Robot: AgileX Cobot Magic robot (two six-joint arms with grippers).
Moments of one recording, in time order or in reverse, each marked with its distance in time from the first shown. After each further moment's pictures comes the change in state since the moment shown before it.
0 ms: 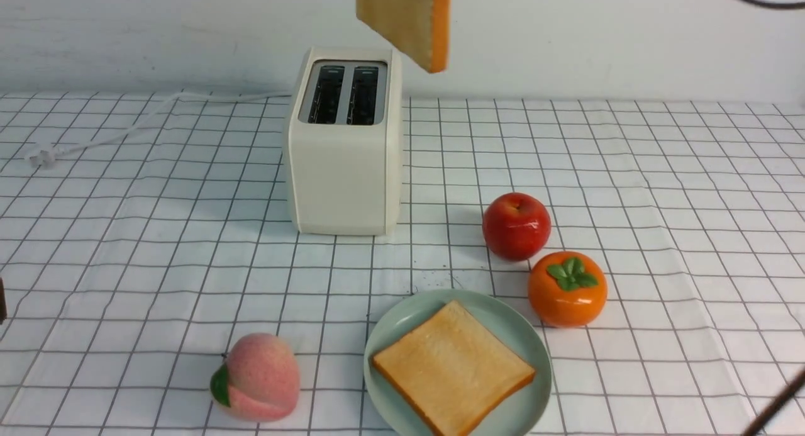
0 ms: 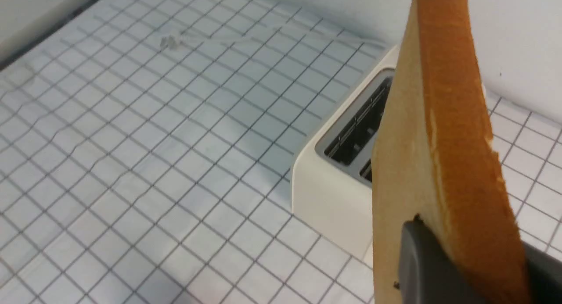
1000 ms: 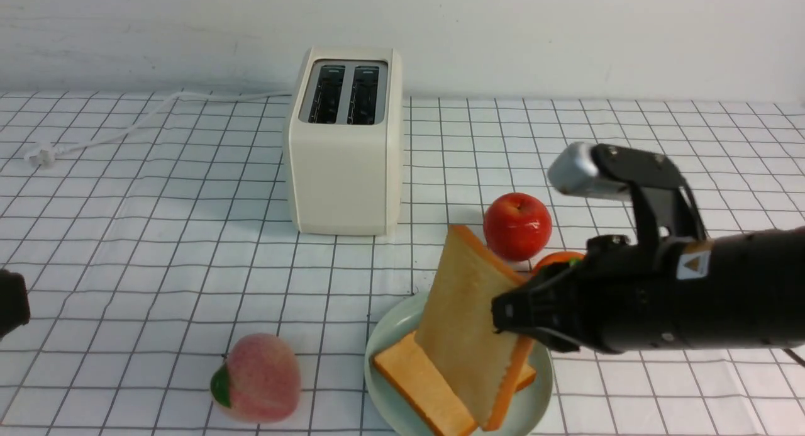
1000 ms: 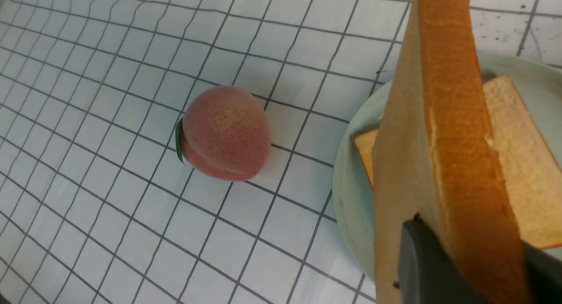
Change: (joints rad) right arm 0.000 -0.562 1.585 0.517 -0.841 -0.112; left arm 0.000 -0.020 0.000 -0.168 -0.059 0.123
